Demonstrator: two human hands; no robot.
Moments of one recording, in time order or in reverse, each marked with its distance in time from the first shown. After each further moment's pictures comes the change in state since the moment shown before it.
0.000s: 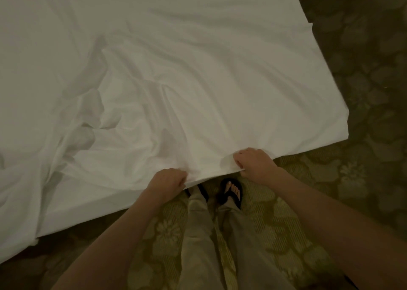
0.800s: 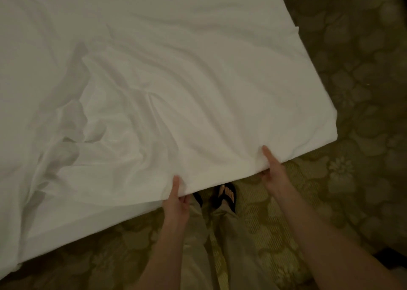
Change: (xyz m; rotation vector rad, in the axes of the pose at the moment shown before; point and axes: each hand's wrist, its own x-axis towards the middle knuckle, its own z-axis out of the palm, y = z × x) left_hand 0.015 0.069 0.026 -2.445 0.595 -0.905; right_hand -0.013 0.032 0.029 2.311 0.664 0.958
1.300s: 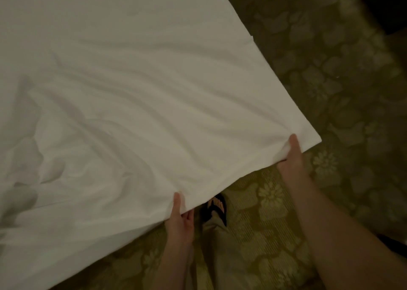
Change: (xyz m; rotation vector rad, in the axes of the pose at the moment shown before) left_hand -0.005 -0.058 0.041 0.124 -0.112 -0.011; right_hand 0.052 -0.094 -0.049 0.224 0.085 -0.172
